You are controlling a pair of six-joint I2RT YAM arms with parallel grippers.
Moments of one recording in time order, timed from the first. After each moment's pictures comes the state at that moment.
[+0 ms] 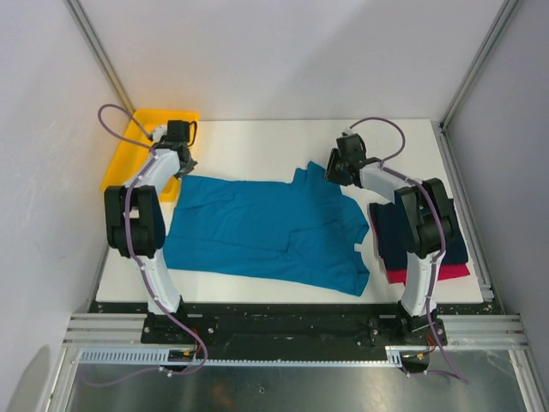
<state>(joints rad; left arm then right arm) -0.02 1.93 1.50 -0.54 -0.40 -0.67 0.34 1.97 1.37 -0.19 0.02 0.55</state>
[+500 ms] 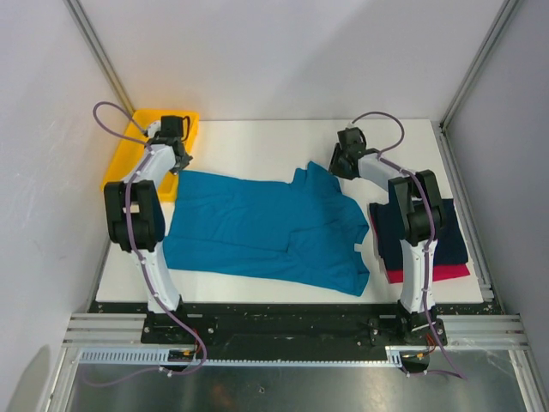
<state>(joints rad) 0.02 2.00 1.60 -0.54 -0.37 -0.65 0.29 2.15 1.58 -0.27 0.09 0.51</state>
